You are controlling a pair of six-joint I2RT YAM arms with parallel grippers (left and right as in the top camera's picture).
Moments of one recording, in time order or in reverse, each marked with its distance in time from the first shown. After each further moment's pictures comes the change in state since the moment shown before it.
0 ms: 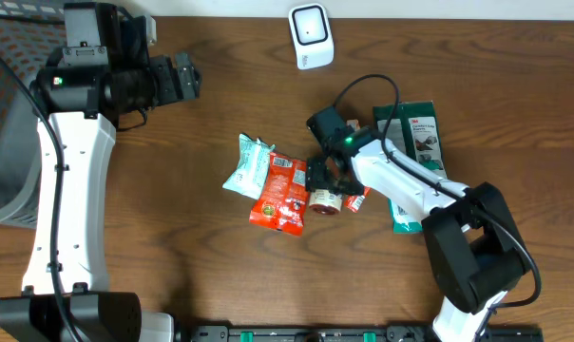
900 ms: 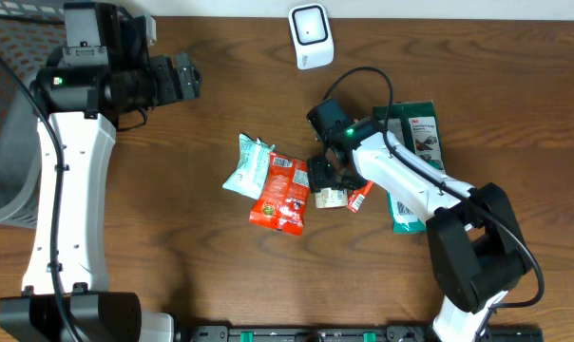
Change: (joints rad) left arm 0.000 0.000 0.000 0.000 0.000 0.000; right arm -0.010 0.000 0.069 -0.100 -0.011 -0.186
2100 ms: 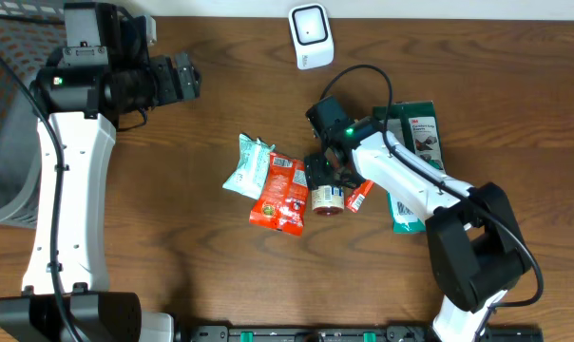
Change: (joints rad) left arm 0.000 0.000 0.000 0.000 0.000 0.000; right arm 0.001 0.005 0.003 0.041 0.001 -0.015
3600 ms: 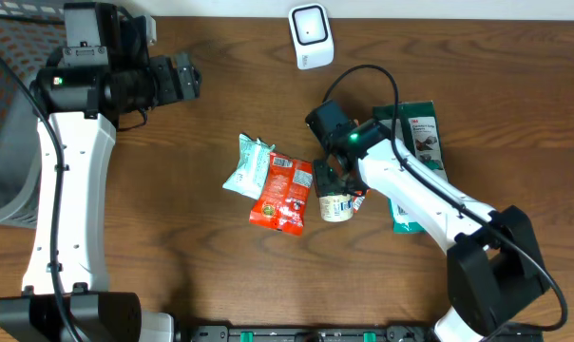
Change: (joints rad) left arm 0.000 0.000 0.000 0.000 0.000 0.000; right arm 0.043 -0.120 0.000 -0.142 0.085 0.023
